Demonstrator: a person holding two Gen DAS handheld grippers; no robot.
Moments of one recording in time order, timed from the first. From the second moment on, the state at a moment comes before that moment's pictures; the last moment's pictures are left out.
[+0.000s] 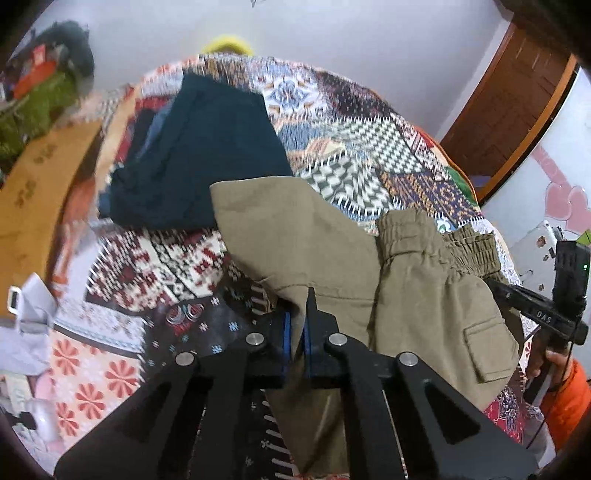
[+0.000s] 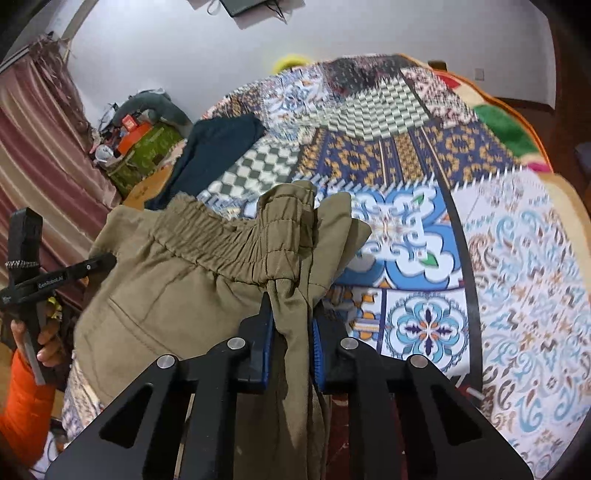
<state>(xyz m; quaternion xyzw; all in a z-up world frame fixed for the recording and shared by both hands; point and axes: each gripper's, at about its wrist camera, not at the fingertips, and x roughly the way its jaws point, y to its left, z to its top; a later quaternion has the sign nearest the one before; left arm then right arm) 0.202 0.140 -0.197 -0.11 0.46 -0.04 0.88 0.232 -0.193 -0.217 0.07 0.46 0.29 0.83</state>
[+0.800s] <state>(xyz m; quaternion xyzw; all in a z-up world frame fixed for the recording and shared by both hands) 0.260 0.221 -0.097 -0.04 0.36 0.06 0.93 0.311 -0.080 -0.114 0.01 0.34 0.34 0.88</state>
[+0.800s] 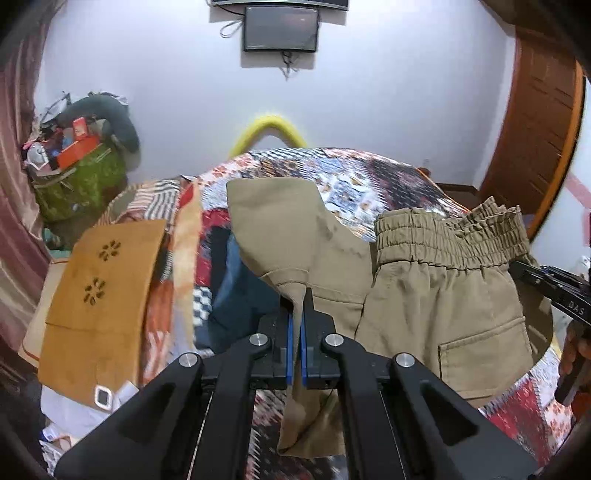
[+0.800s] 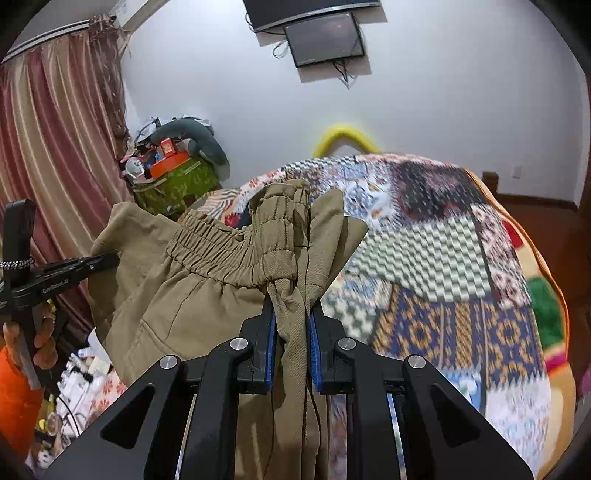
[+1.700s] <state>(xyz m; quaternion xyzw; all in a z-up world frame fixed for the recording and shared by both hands) 0.378 0.337 -0.254 -0.09 0.46 0.16 0.87 0.413 0.041 -0.233 -0.04 0.44 0.32 0.84</state>
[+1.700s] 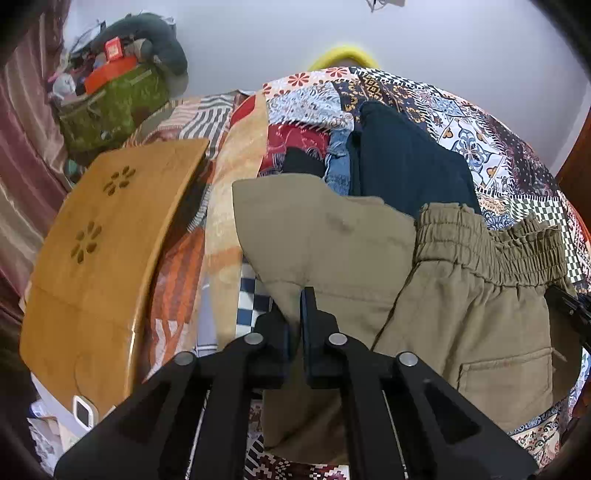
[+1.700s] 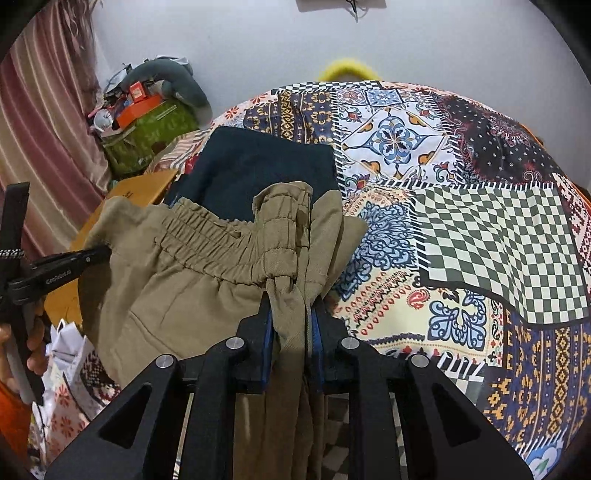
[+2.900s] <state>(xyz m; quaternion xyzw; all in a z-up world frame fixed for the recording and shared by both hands) 0.017 0.133 0.020 -0.01 0.13 0.10 0.99 0.099 -0.078 0.015 0.01 0.11 0.41 0.91</state>
